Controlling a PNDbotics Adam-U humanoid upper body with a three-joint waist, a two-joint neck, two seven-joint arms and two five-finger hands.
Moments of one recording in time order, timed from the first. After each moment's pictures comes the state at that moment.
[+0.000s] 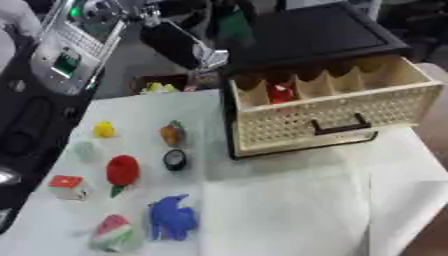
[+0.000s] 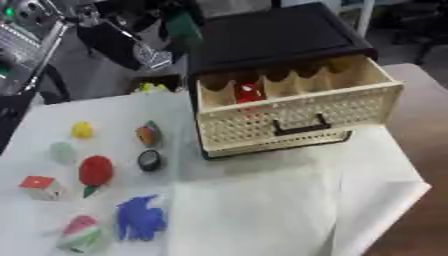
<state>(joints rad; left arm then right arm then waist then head) -1.21 0.38 -0.29 -1.45 -0.38 -0.19 -0.72 -0.50 -0.42 -0.18 -1.98 0.08 0.01 -0.43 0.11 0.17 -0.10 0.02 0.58</state>
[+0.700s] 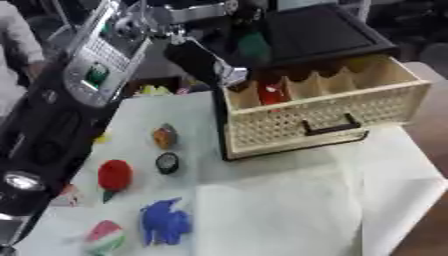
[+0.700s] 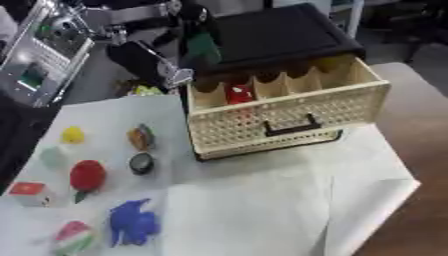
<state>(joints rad) -1.21 0.34 -0.32 -1.38 -0.46 -0.21 -0.69 -0.52 -0.41 -0.18 -1.98 0.08 0.01 -0.43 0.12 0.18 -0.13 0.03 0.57</state>
